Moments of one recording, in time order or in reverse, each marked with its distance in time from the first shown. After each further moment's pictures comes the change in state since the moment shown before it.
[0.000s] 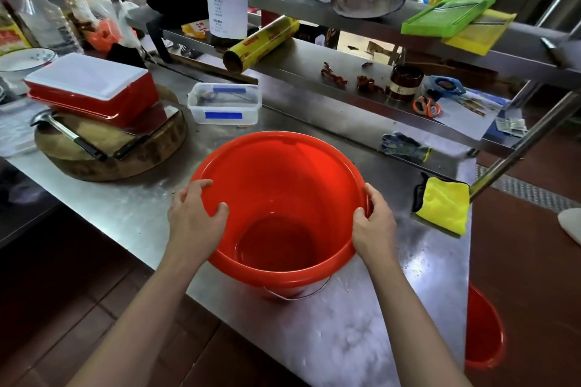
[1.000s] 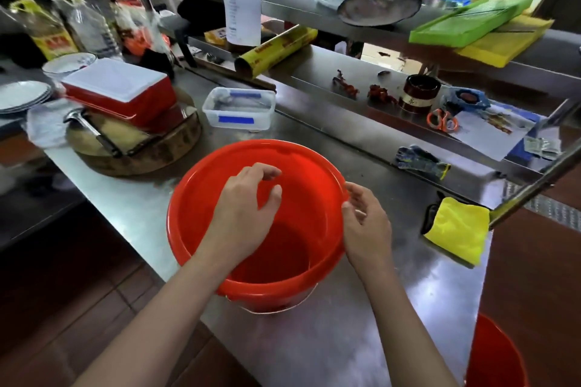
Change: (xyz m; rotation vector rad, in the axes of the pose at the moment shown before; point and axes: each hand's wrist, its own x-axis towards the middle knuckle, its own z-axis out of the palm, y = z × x) left_hand -0.023 0.120 0.047 -0.014 0.037 0.422; right_hand 0.042 0.006 -0.028 0.201 -0.113 -0.191
